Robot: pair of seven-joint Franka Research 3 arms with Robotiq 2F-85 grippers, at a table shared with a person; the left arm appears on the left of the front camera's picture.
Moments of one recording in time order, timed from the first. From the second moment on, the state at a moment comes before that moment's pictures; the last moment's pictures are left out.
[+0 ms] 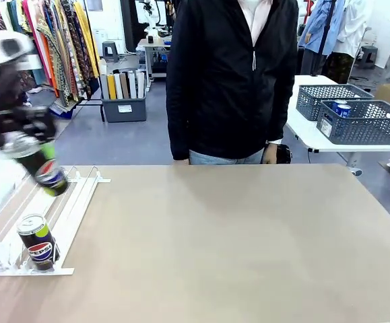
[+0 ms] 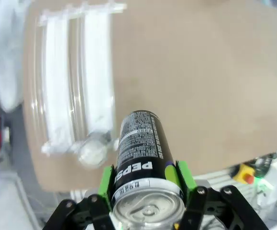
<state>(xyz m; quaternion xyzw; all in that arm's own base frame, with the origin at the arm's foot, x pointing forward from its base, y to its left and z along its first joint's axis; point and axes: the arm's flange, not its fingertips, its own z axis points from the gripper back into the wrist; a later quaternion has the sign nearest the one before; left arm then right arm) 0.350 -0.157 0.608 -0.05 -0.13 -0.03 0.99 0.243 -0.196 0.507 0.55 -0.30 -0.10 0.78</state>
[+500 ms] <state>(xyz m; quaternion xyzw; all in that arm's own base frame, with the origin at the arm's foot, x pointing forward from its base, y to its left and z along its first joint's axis) 0.458 -0.409 0.486 -0.03 -0.08 -0.20 0.98 0.243 -0.196 0.507 0.55 -0.30 -0.10 0.78</state>
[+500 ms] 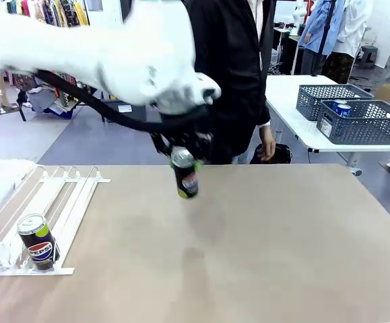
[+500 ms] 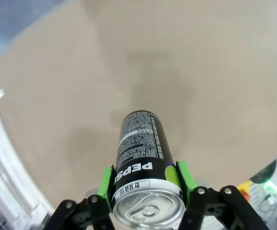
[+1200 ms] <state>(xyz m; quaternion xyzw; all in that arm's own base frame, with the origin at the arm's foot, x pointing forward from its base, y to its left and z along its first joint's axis) 0.474 -0.438 0.407 0.05 0.00 -0.24 0.97 0.243 -0.196 0.507 0.55 -0.30 -0.10 0.78</state>
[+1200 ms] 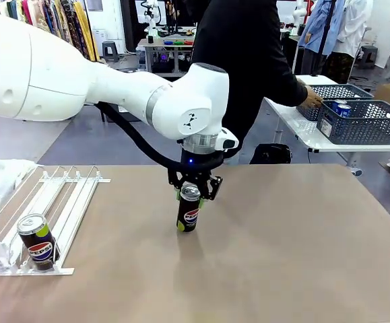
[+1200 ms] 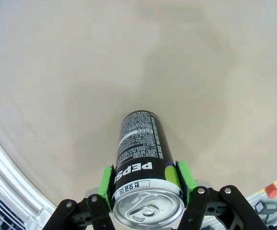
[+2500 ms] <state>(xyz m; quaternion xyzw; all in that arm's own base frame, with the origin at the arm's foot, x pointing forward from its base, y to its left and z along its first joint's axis) 0.483 -0.400 0.481 -0.04 0.01 -0.20 0.98 0.243 -0.196 0.507 0.55 -0.30 -0.10 0.78</state>
